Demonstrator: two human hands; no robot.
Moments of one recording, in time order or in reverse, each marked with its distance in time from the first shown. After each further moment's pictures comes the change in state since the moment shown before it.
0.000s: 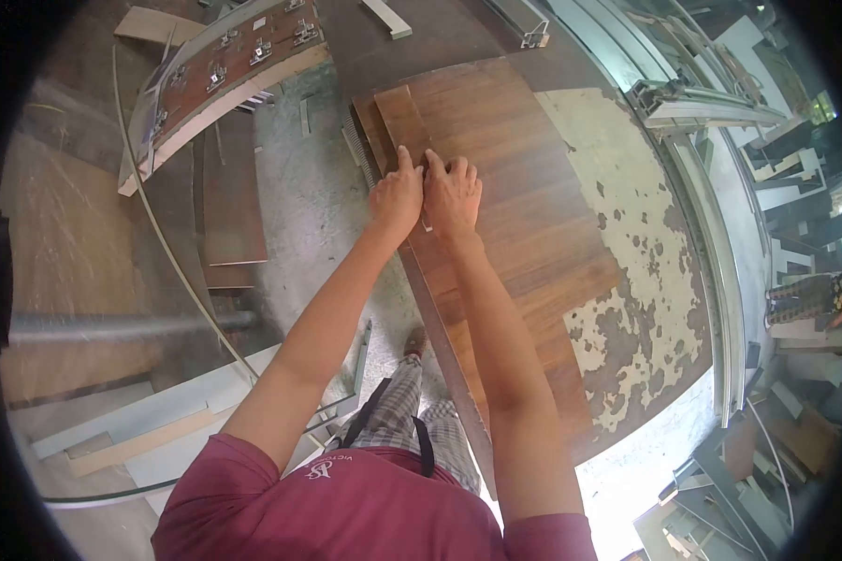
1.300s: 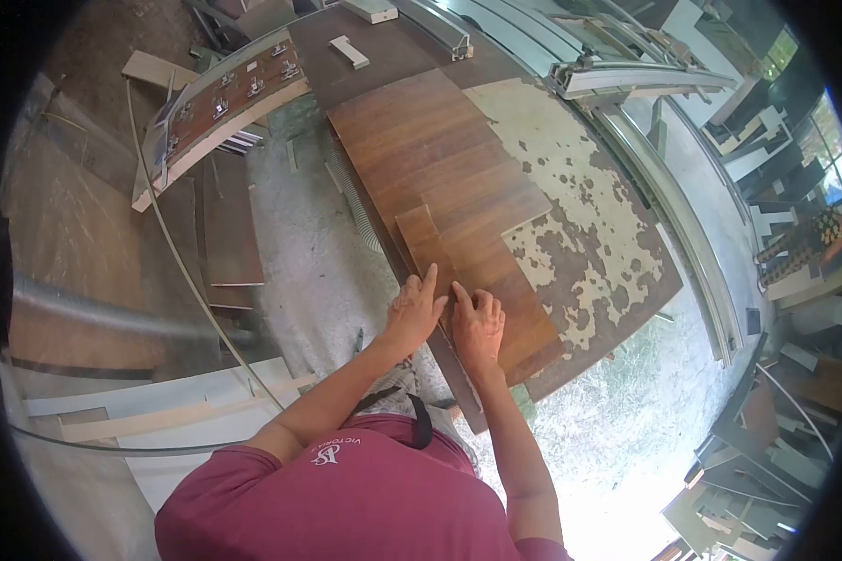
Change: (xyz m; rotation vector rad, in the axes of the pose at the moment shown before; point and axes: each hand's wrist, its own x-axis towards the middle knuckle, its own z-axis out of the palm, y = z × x) left_hand -0.305 0.048 0.021 -0.032 -0.153 0.351; right_hand -0.302 0.033 -0.188 -0.052 0.012 0.116
